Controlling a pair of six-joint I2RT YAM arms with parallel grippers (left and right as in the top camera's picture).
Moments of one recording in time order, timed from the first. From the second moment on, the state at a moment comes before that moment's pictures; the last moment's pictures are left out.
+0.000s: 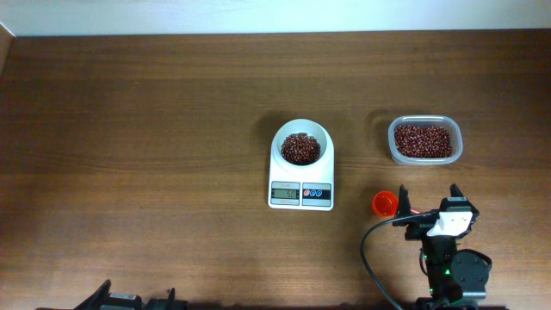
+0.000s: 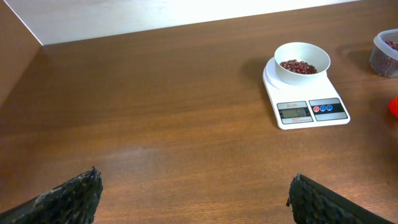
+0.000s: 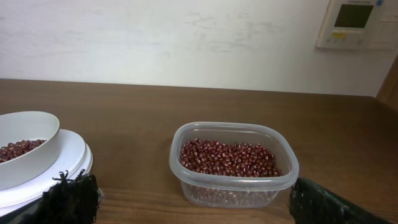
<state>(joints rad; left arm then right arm) -0.08 0.16 1.18 -1.47 -0.01 0.09 -0.02 0.01 0.01 -0.07 -0.02 -0.04</state>
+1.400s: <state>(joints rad) -0.05 0.01 0.66 -0.94 0.07 0.08 -0.02 0.01 0.01 -0.07 -0.02 -0.04</state>
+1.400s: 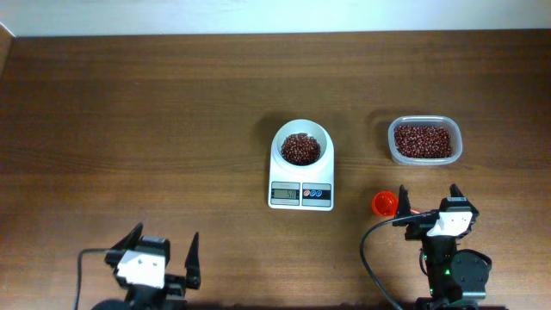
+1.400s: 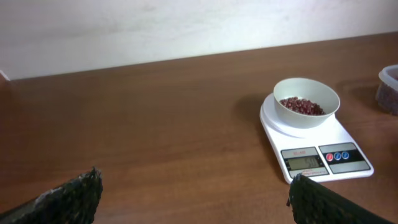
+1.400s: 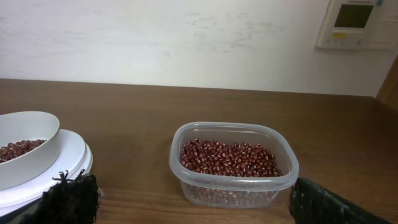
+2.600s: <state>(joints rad) -0.03 0.01 0.12 -0.10 0.11 0.09 -0.02 0.01 0.01 -0.07 -0.02 -0.04</state>
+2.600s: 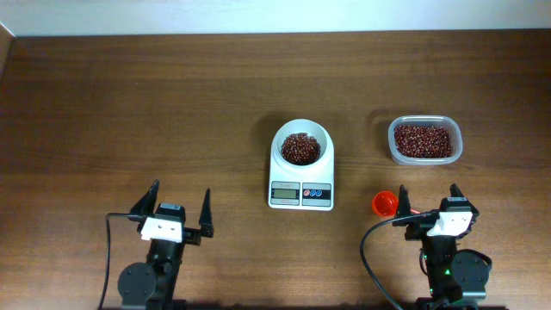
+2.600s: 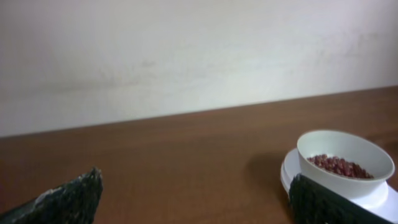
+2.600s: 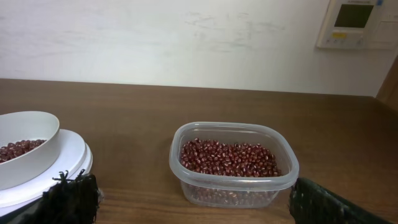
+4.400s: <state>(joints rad) 0.00 0.01 0.01 -0.07 0.12 0.11 -0.02 0.01 0.01 -0.07 -0.02 -0.04</state>
